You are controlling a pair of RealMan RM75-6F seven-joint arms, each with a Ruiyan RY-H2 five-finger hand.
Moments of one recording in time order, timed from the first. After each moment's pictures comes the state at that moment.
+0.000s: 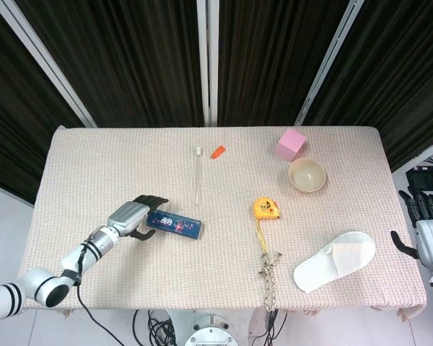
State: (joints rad) left arm -0.73 -1.33 -0.11 -1.52 1.34 0.65 -0.15; right arm 0.13 -1.09 0.10 -1.46 -1.44 1.40 0.11
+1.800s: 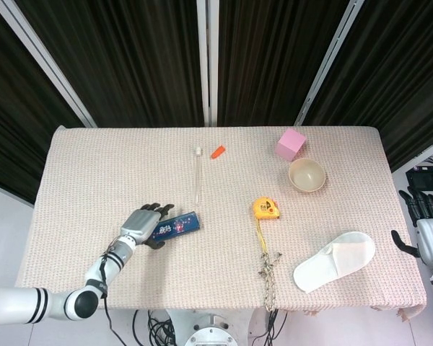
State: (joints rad) left arm -0.88 -1.40 -0.05 -1.81 0.64 0.91 0.46; right arm 0.14 -1.12 0.09 -1.39 -1.45 1.38 0.19
